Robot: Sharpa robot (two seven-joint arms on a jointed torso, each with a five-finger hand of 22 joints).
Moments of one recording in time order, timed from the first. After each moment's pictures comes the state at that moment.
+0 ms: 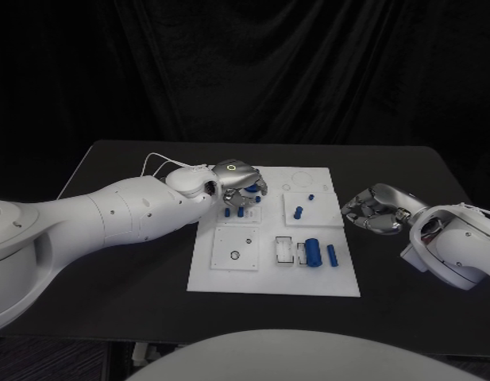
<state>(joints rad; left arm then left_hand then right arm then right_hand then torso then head) 1.15 -0.45 -0.21 0.98 -1.64 -0.36 0.24 1.52 -0.11 0.30 0.14 0.19 0.86 0.06 0.08 0.44 0.72 0.09 0.41 0.36 1.40 0.00 1.37 1.21 0.11 1.34 0.09 1.05 1.31 1.18 -1.05 -0.25 1.67 -1.15 -0.41 -0.14 1.50 -0.03 0.35 0.19 0.48 0.91 0.15 0.12 0.25 1.23 0.07 1.34 1.22 1.45 0.01 1.42 1.31 0.09 1.32 0.12 1.12 1.31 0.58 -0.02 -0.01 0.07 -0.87</state>
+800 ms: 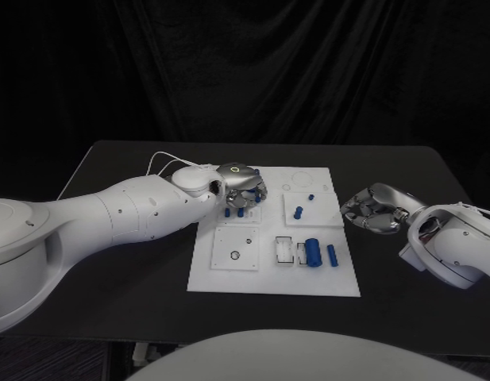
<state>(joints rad) 1.15 -0.42 -0.21 0.94 -1.65 -0.28 0.23 1.51 -0.11 0.30 0.14 0.17 0.88 0.07 0.08 0.43 0.75 0.08 0.44 0.36 1.40 0.00 1.37 1.21 0.11 1.34 0.10 1.04 1.31 1.18 -1.04 -0.25 1.67 -1.15 -0.41 -0.14 1.50 -0.03 0.35 0.19 0.49 0.91 0.15 0.12 0.25 1.23 0.07 1.34 1.22 1.45 0.01 1.42 1.31 0.09 1.32 0.12 1.12 1.31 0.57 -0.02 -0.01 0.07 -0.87</state>
